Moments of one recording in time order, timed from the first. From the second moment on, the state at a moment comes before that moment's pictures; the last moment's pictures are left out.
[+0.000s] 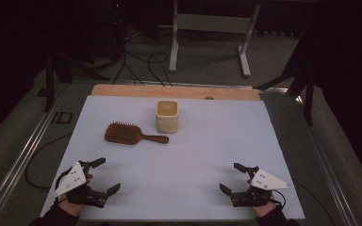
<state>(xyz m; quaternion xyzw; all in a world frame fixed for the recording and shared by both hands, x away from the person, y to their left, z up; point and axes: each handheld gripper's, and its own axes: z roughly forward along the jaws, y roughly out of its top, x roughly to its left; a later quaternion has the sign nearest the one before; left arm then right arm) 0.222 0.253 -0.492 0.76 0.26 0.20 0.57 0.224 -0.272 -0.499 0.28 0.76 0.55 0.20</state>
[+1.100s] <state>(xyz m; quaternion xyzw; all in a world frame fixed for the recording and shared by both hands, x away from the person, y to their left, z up) 0.245 0.225 -0.450 0.79 0.23 0.16 0.55 0.222 -0.272 -0.495 0.28 0.75 0.56 0.20</state>
